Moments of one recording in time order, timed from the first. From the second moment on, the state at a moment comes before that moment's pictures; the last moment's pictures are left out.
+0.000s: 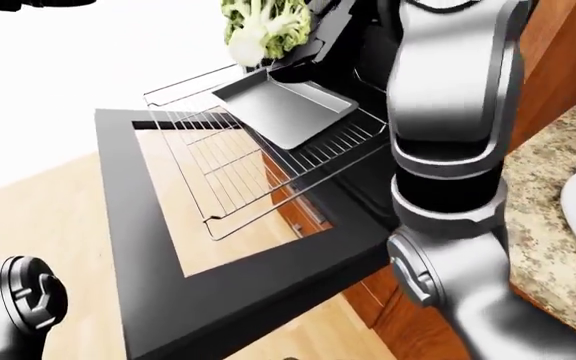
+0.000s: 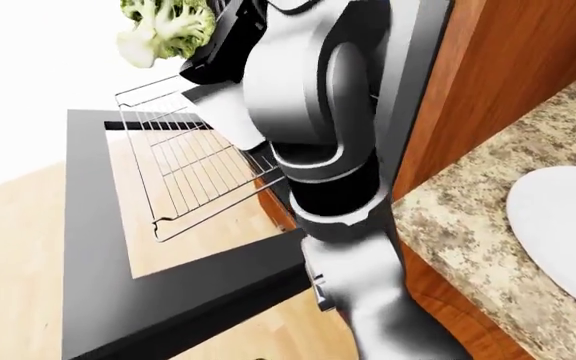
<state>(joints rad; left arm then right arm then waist) -1.14 0.79 0.32 -0.27 -0.34 1.12 0.01 -1.43 -0.04 0.04 0.01 -0.81 0.93 0.91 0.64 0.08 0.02</state>
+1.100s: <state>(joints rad) -1.08 0.81 0.34 -0.30 -0.41 1.12 0.06 -1.66 -0.09 0.03 1.32 -0.67 0.13 0.30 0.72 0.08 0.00</state>
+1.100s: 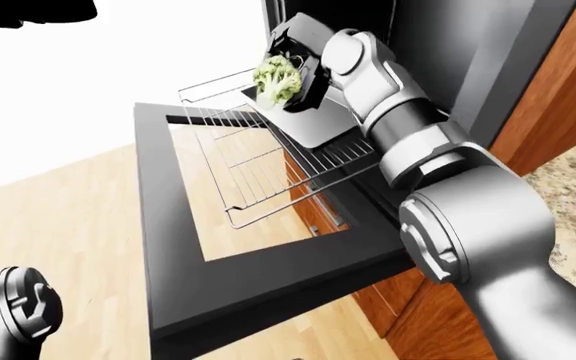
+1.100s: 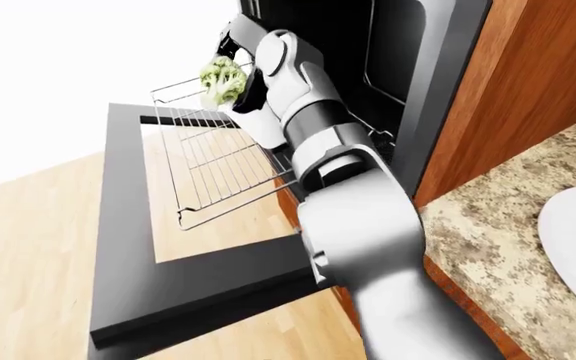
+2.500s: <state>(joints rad) -1.05 0.84 0.35 -0.32 -0.50 1.13 0.09 -1.66 -0.13 -0.04 1.39 -0.88 0.12 0.04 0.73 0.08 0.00</state>
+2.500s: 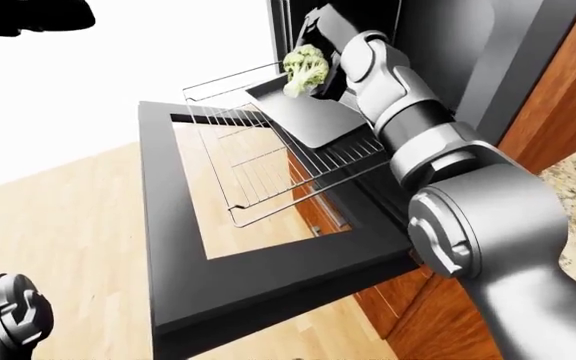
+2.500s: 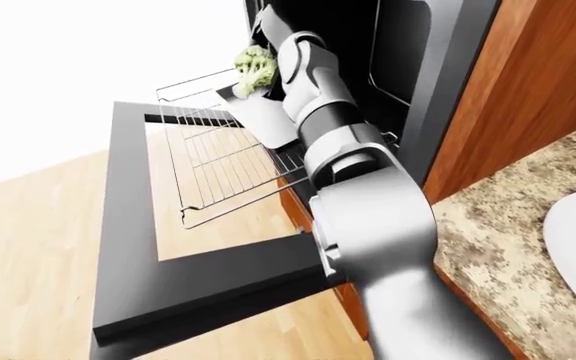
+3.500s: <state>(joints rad) -1.05 0.84 0.34 -0.32 -0.48 1.11 0.08 -1.61 -0.12 -0.03 1.40 -0.88 0.14 0.08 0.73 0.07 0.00</state>
